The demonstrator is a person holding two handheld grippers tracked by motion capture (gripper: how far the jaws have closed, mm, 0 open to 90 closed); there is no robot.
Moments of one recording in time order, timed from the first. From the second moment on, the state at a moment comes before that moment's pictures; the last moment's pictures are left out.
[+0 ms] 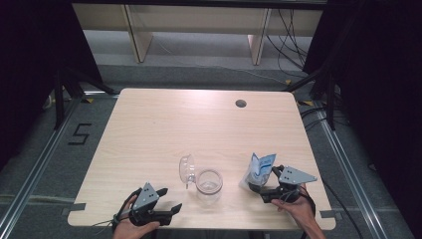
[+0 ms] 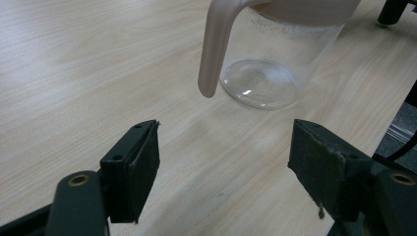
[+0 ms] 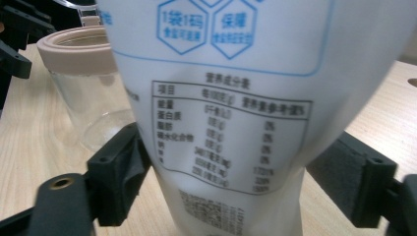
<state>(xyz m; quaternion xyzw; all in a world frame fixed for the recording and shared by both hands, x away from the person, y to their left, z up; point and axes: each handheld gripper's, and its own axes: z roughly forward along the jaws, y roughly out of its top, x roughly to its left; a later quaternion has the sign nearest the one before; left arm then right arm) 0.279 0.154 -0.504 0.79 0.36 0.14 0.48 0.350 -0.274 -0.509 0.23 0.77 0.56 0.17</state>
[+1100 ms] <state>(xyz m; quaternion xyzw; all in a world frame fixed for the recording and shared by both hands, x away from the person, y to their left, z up) 0.279 0.154 -0.503 0.79 0.36 0.14 0.48 0.335 -0.253 -0.510 0.29 0.76 0.54 0.23</state>
